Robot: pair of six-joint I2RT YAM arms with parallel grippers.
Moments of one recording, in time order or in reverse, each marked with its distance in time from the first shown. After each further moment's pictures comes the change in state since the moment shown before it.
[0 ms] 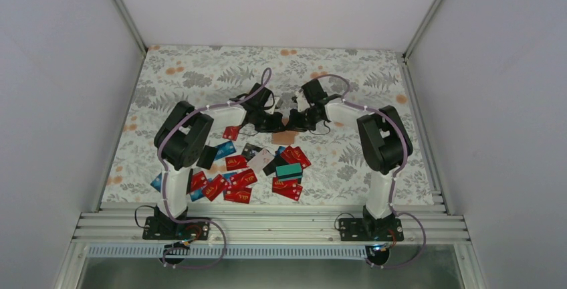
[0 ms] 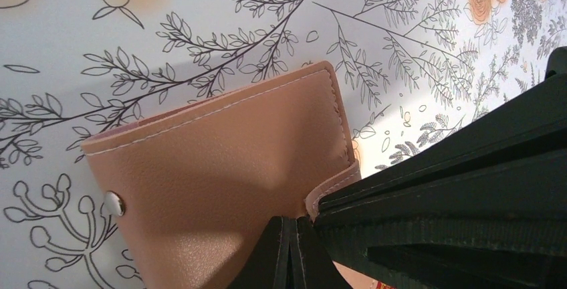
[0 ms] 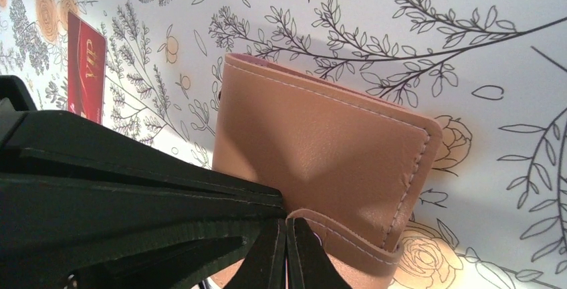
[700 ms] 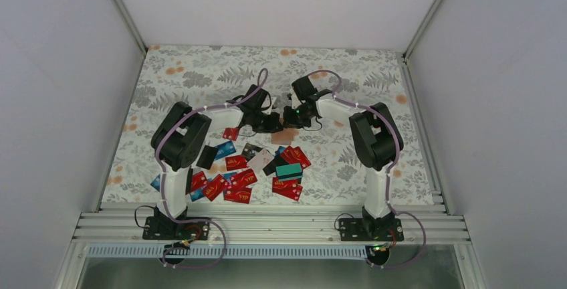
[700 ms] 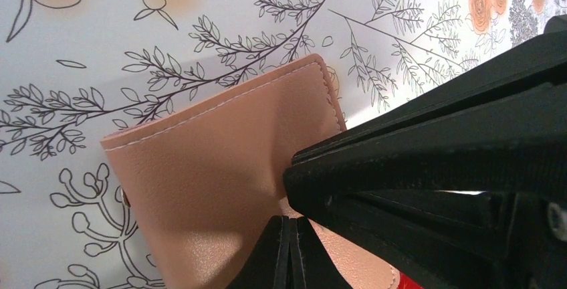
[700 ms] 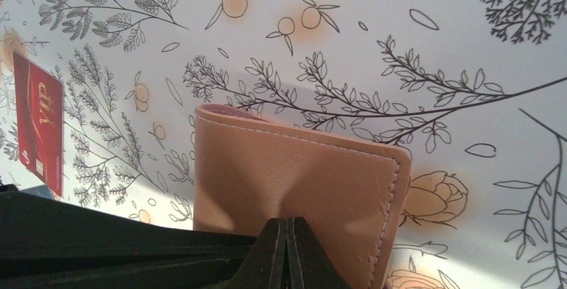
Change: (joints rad) left arm 0.014 -0.021 -0.052 0.059 -0.001 -0.015; right arm 0.051 0.083 0.132 -0.084 0.148 0.061
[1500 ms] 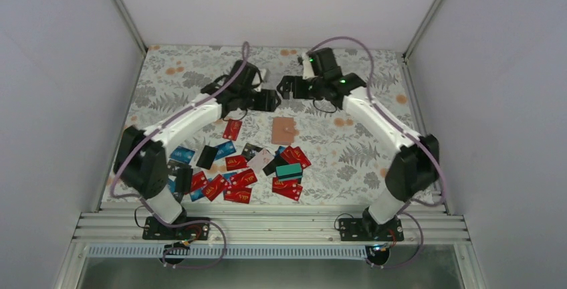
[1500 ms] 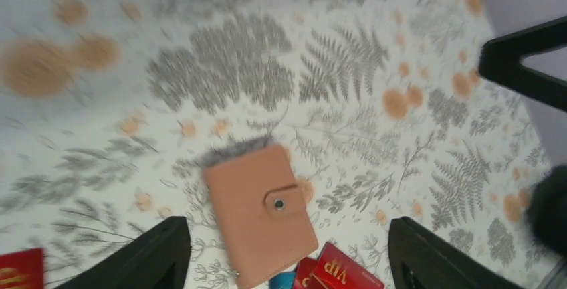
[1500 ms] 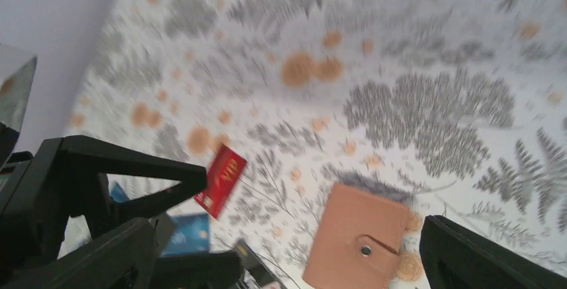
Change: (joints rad) left arm -0.006 -0.323 0.104 -0.286 -0.254 0.069; right arm 0.002 -0.340 0.118 -0.109 0.116 -0.056
